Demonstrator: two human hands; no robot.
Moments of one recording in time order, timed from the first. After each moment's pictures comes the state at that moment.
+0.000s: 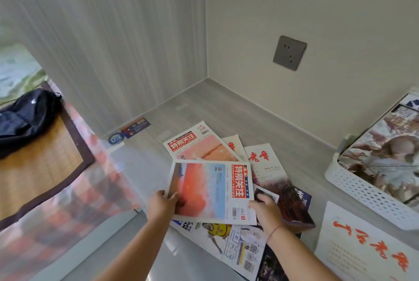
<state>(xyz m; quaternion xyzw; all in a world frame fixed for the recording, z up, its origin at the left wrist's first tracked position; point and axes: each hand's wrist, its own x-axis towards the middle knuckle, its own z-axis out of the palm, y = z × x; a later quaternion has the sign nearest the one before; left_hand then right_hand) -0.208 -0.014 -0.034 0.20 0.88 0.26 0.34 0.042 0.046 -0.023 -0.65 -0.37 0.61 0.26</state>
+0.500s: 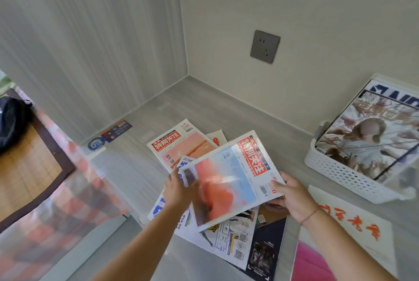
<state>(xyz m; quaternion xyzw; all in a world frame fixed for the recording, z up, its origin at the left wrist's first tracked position) -0.152 0.020 -0.006 0.37 0.83 0.25 0.33 0.126 0.064 0.017 -0.58 -0.38 0.64 0.32</state>
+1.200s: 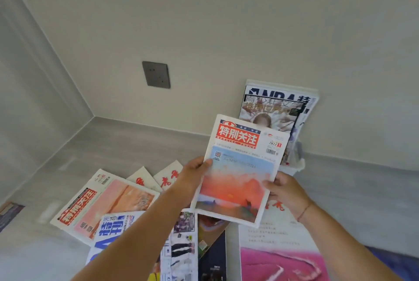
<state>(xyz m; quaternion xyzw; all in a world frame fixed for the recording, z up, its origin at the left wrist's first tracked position) 0.037 0.122 0.089 0.50 0.52 0.29 0.62 0.269 0.047 0.061 -0.67 -0.37 0.49 0.42</state>
